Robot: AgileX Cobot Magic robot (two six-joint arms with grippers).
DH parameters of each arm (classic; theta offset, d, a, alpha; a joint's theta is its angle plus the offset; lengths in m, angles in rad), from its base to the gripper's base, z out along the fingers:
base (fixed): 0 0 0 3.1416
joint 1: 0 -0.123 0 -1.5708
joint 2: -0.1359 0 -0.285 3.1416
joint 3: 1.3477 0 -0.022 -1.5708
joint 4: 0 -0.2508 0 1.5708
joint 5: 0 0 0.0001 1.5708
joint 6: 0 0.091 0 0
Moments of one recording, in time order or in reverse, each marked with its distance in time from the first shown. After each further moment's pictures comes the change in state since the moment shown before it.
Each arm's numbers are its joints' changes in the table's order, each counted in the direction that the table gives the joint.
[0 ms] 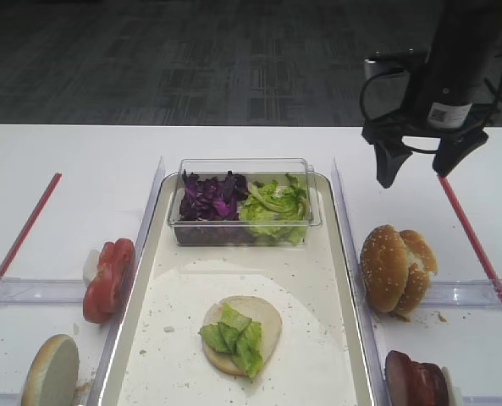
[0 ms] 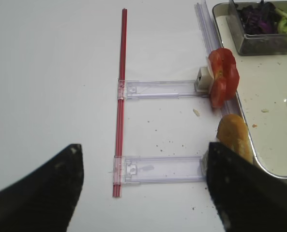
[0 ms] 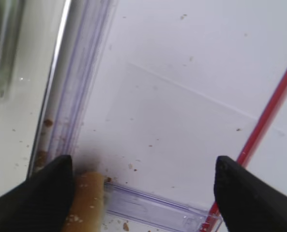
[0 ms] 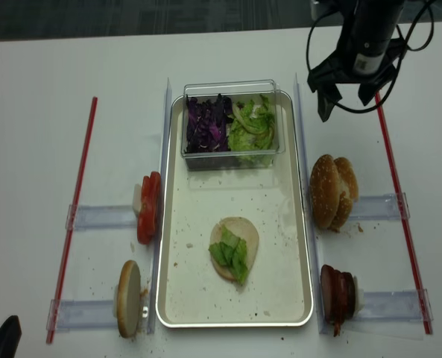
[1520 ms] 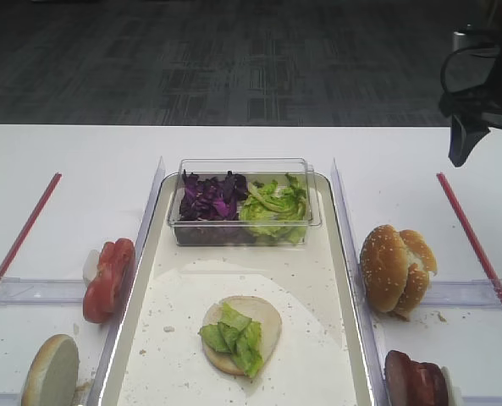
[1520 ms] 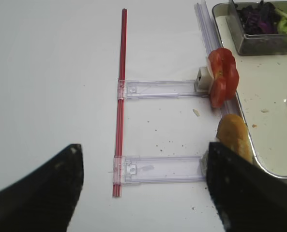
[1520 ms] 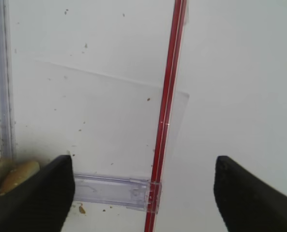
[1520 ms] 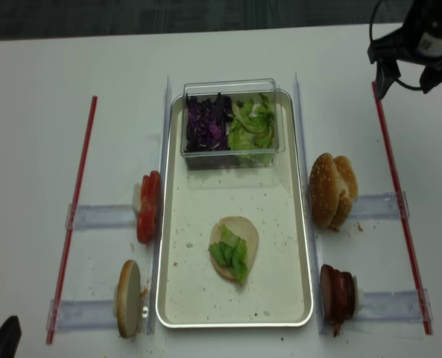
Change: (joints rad) left arm 0.000 0.000 0.000 0.000 0.000 0.000; right arm 0.197 0.081 0.041 0.018 0.002 0.021
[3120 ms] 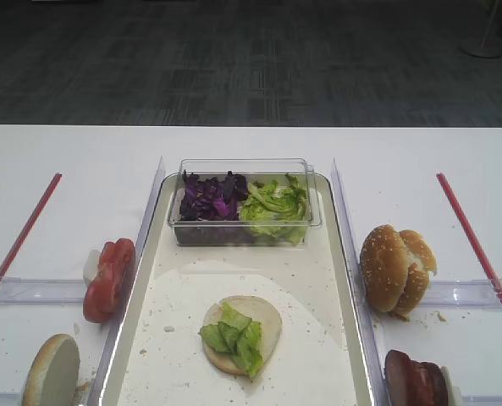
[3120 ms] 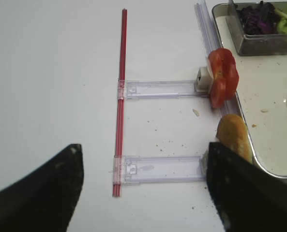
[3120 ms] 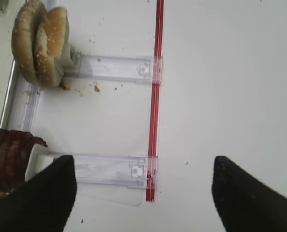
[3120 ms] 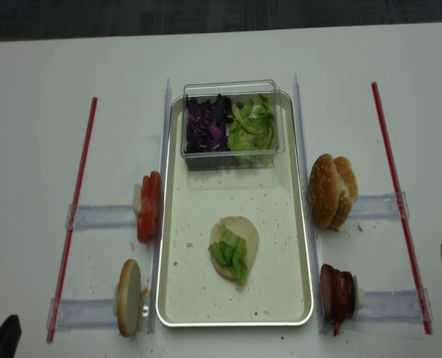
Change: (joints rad) left arm 0.000 0.000 0.000 0.000 0.000 -0.002; right arm 0.000 1.389 1.079 0.008 -0.221 0.042
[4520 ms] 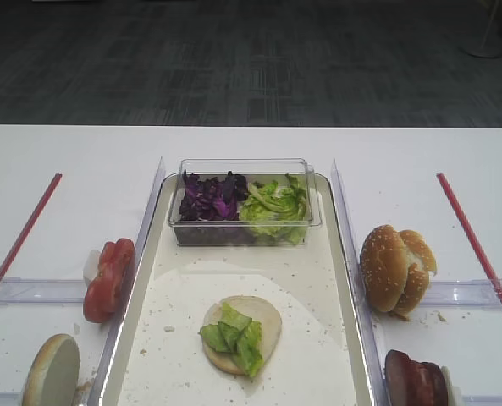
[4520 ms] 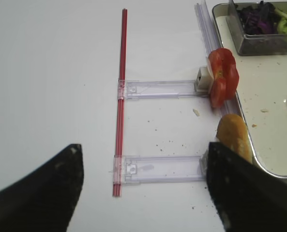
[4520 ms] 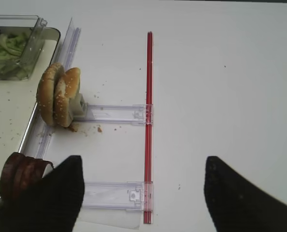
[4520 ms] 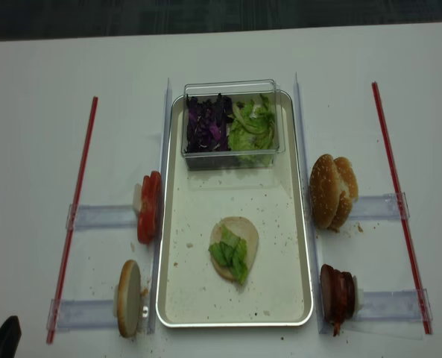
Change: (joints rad) left arm 0.000 0.000 0.000 0.000 0.000 0.000; right arm 0.000 0.518 0.029 0.035 0.124 0.055
